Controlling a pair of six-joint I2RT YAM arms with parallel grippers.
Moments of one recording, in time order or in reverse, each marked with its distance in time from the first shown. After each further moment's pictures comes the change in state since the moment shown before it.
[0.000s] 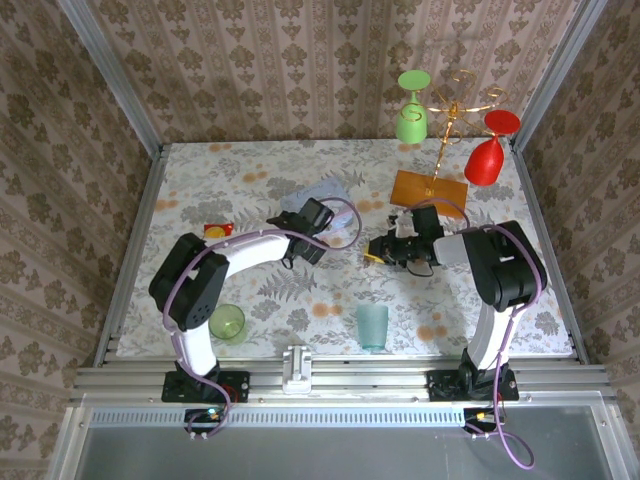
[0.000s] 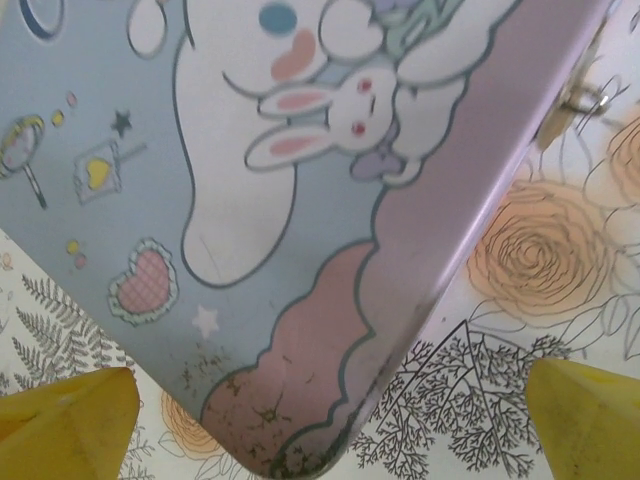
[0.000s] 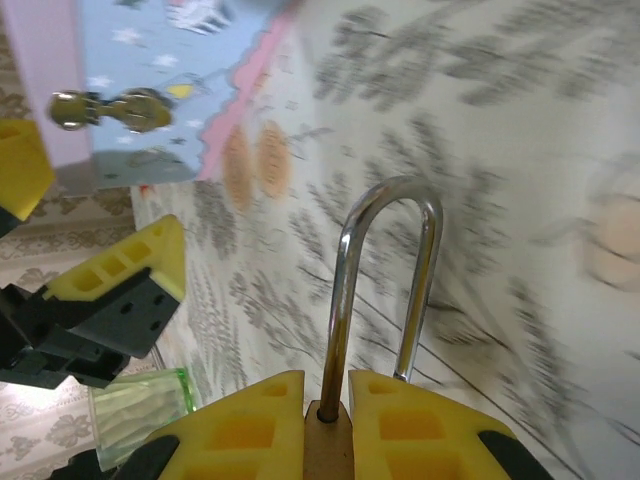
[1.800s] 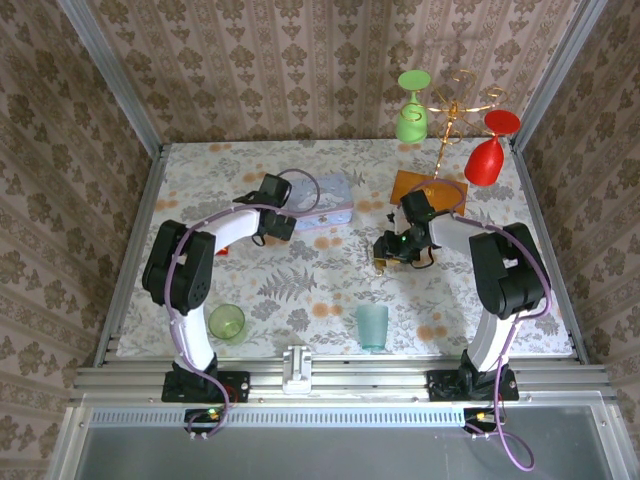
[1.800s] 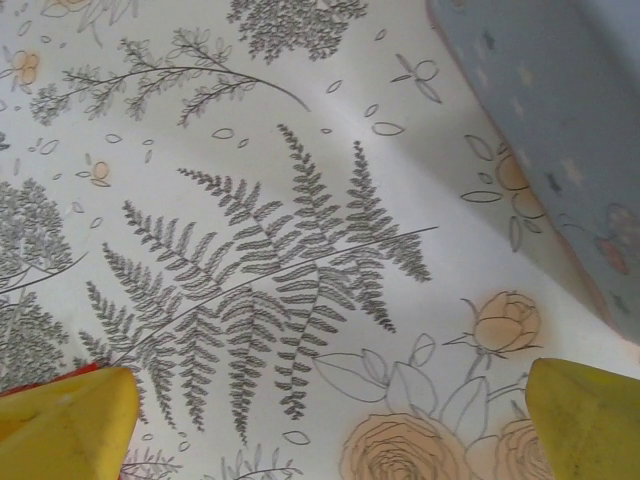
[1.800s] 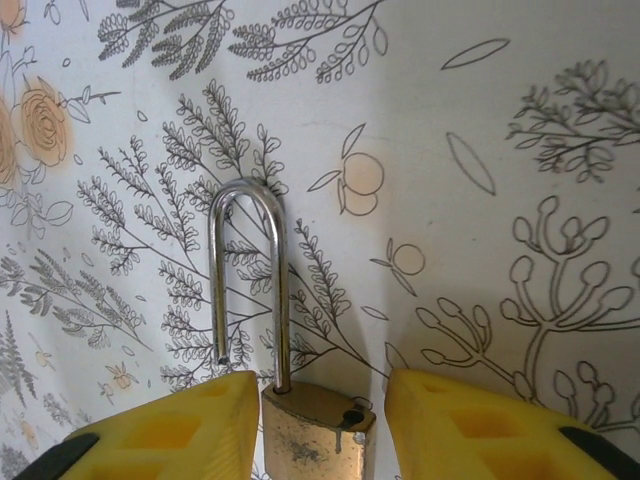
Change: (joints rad) left arm 0.294 0.065 0.077 -0.011 0.120 -0.066; right arm 0.054 -0.059 0.227 -0.603 0.449 -0.309
